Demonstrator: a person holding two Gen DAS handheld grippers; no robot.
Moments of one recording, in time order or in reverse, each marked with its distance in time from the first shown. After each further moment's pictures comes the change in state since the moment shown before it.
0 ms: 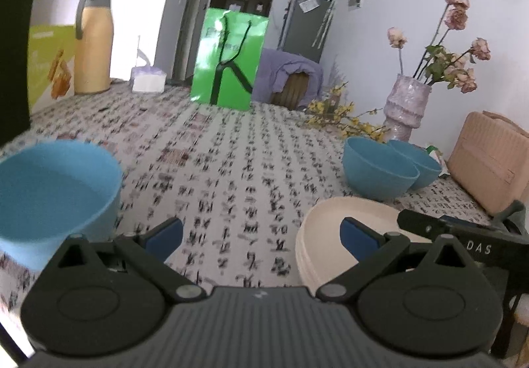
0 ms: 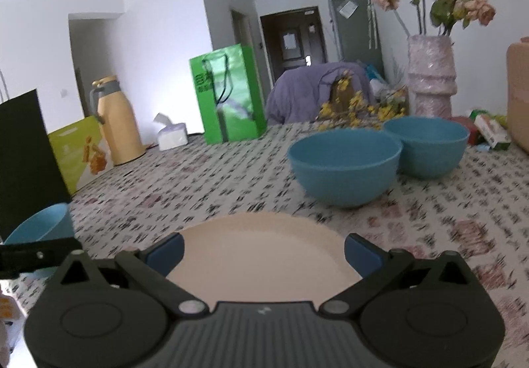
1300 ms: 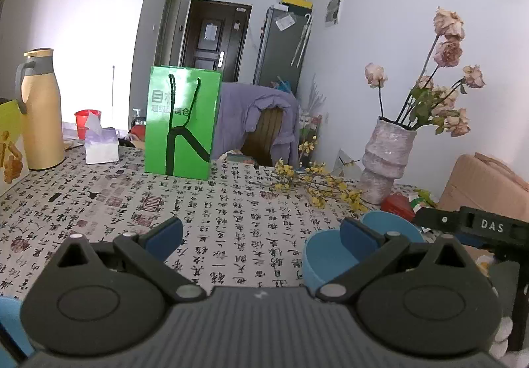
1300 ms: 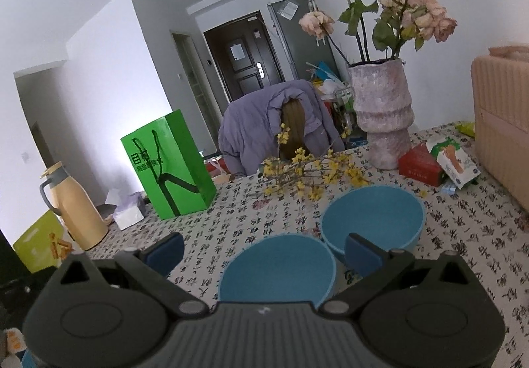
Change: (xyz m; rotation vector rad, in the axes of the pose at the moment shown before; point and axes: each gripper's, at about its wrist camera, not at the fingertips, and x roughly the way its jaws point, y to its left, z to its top) left arm 0.064 -0.074 0.148 0.054 -0.043 -0.040; right arm 0.025 -0.082 0.152 0.201 -0.006 -0.088
